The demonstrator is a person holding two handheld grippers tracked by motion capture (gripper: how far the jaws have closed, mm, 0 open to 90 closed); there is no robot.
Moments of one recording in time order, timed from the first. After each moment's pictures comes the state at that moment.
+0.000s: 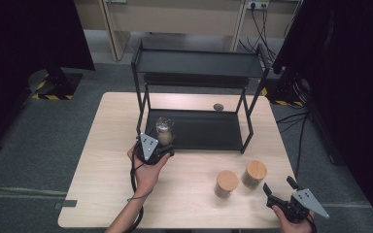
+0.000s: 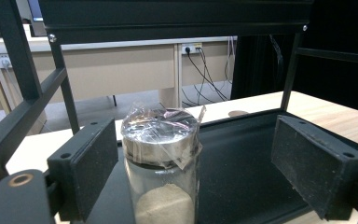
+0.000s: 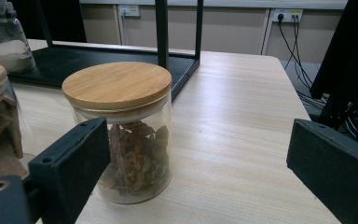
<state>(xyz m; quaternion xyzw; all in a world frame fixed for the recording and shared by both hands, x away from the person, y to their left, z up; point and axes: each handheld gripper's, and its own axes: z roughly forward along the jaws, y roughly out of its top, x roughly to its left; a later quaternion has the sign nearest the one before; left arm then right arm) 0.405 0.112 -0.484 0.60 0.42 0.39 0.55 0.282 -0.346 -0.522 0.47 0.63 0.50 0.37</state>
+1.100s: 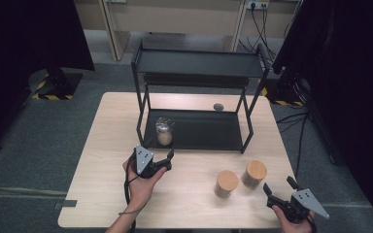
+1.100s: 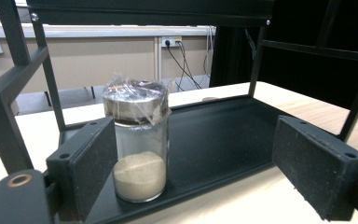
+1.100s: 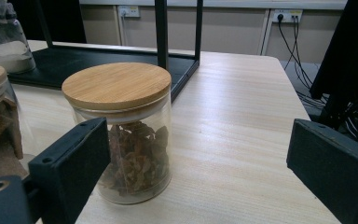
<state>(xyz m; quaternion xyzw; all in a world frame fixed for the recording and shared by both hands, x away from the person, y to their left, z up) 0.365 0.122 -0.493 0.62 0.41 0.35 0.57 0.282 -0.346 -0.523 0.47 0.63 0.50 0.37</state>
